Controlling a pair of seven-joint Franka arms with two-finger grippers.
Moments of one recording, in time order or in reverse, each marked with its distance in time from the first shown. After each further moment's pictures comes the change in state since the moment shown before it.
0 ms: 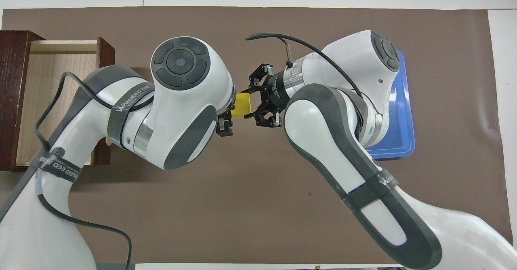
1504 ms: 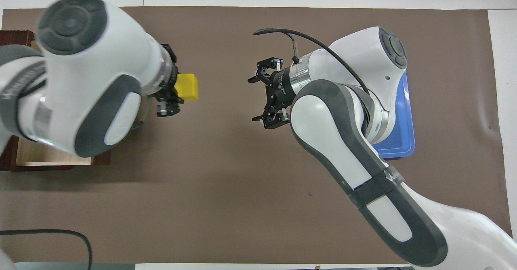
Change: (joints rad) left arm 0.185 -0.113 0.032 0.043 0.002 -0.157 0.268; right arm -0.017 0.000 -0.006 0.003 -0.007 0.002 0.019
